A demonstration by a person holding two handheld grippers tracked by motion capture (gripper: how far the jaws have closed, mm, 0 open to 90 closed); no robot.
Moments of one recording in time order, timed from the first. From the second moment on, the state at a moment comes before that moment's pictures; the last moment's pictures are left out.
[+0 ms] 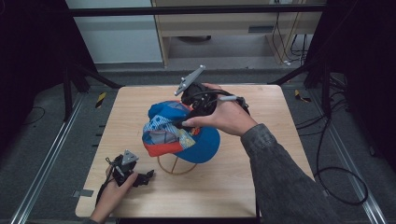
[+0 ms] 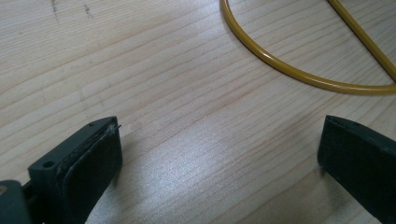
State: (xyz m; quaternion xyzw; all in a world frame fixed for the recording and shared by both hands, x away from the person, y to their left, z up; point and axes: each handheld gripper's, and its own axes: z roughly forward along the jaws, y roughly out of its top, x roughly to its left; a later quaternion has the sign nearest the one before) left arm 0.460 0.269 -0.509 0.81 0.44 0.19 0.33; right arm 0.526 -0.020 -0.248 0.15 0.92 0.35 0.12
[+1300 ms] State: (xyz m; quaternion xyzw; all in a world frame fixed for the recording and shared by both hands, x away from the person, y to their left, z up) left arm 0.460 0.268 -0.509 0.81 0.44 0.19 0.34; right arm 0.511 -0.086 -0.258 0.19 0.89 0.39 0.15
